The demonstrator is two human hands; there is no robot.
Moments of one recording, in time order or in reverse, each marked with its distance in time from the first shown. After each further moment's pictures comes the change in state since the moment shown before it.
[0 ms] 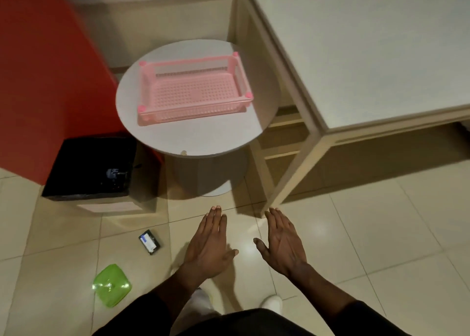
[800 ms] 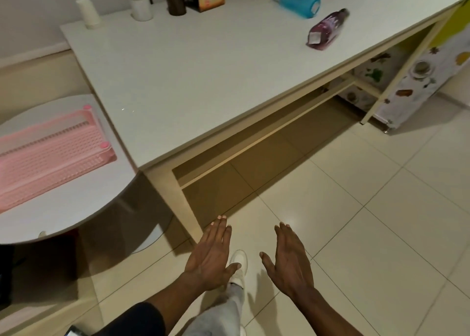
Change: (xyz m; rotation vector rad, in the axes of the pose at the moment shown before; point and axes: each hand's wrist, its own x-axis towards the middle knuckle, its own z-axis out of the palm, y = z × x) left_hand 0.124 0.317 -0.008 0.226 -0.053 0.525; right_hand -0.126 0.291 -0.043 0.185 0.233 0.519
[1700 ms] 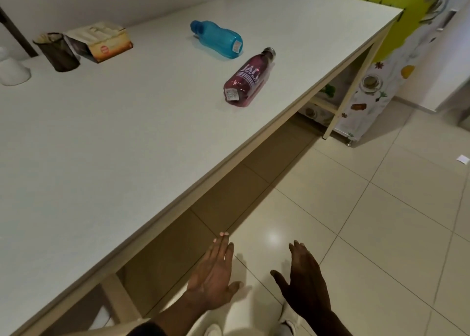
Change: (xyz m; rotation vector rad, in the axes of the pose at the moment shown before) left_hand 0.348 0.093 -0.068 0.076 -0.038 0.168; right_hand 0.229 0.222 -0.117 0.049 0.106 0.179
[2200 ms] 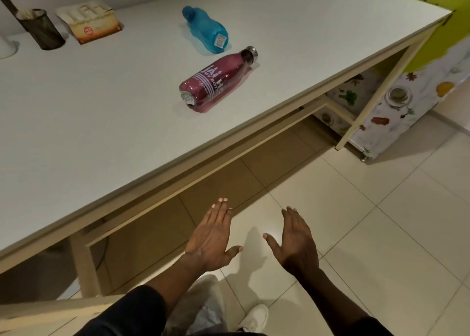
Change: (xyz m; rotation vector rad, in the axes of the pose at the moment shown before) left_hand 0.173 0.123 -0.093 0.099 0.061 -0.201; right_hand 0.186 0.160 -0.088 -0.024 0.061 -0.277
